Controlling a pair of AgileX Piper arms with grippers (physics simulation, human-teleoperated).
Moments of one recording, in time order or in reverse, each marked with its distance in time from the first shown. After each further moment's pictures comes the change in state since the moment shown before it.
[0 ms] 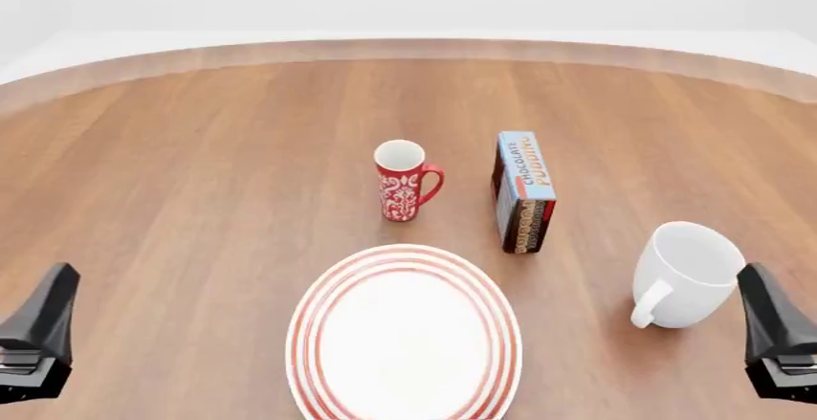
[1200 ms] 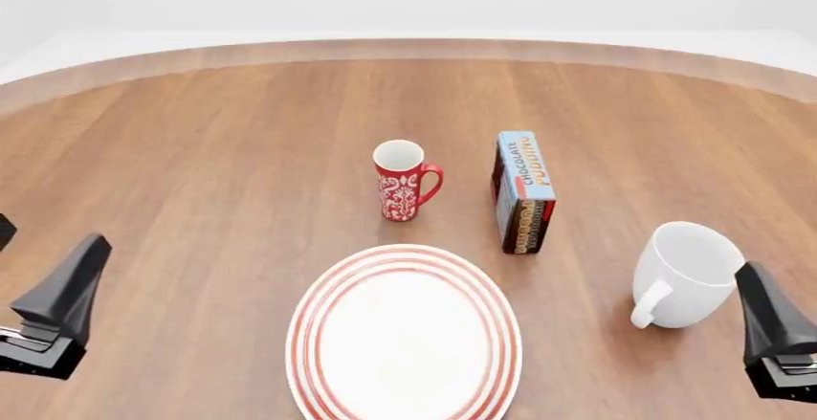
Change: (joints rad) left arm -0.178 0.180 -0.097 -0.097 0.110; right arm 0.011 0.002 -0.004 -0.003 0.000
